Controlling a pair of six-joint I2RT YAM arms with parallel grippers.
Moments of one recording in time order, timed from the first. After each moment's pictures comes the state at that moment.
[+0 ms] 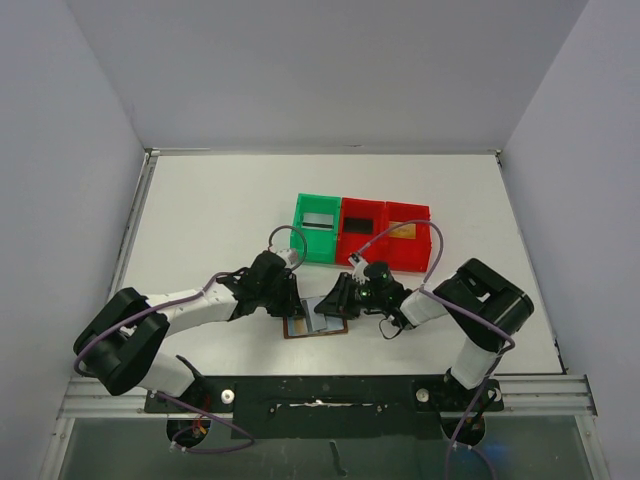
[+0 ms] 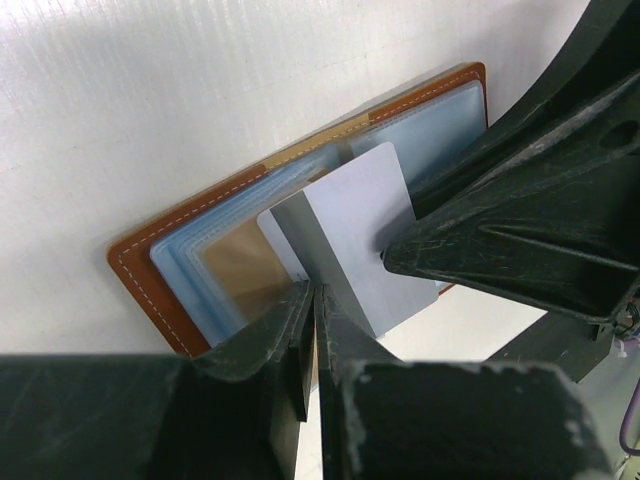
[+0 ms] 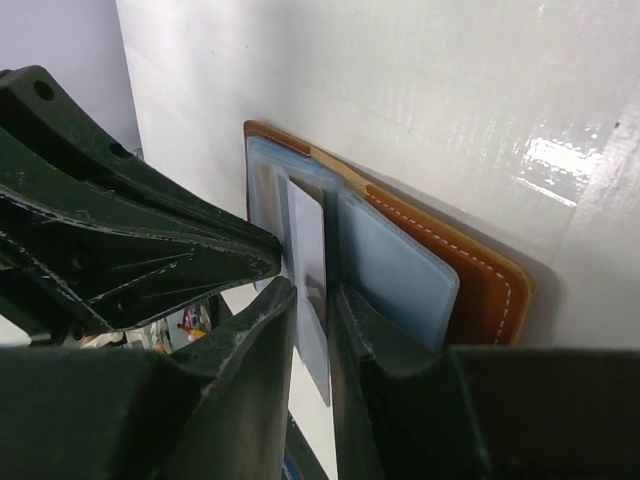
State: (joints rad) left arm -0.73 1.43 0.60 -0.09 0.21 -0.69; right arm 0.70 1.70 0.45 0.68 -0.48 1.04
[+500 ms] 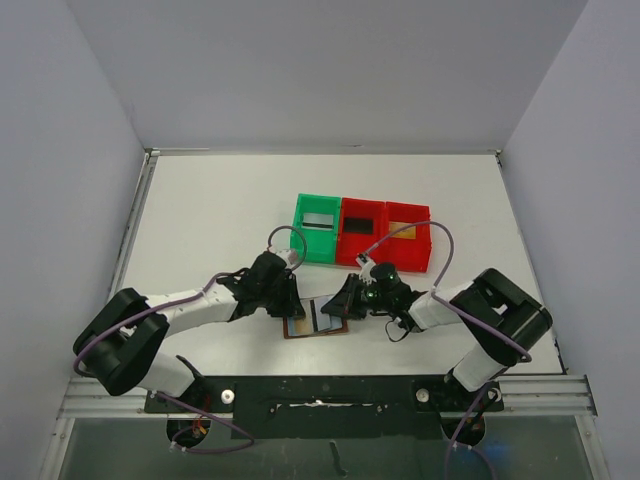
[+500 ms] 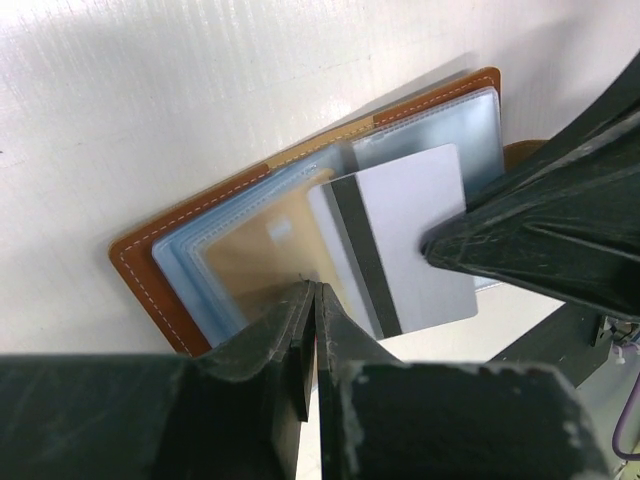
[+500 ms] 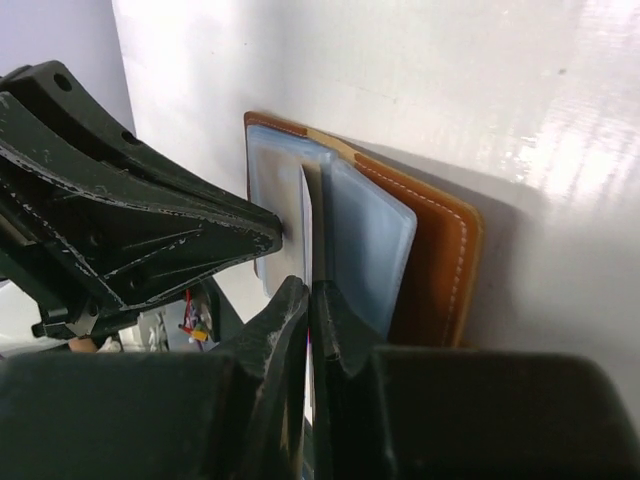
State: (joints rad) left arm -0.73 1.43 0.60 -0.09 0.19 -0.71; right arm 0.68 1.62 0.41 0.64 -0.46 1.05
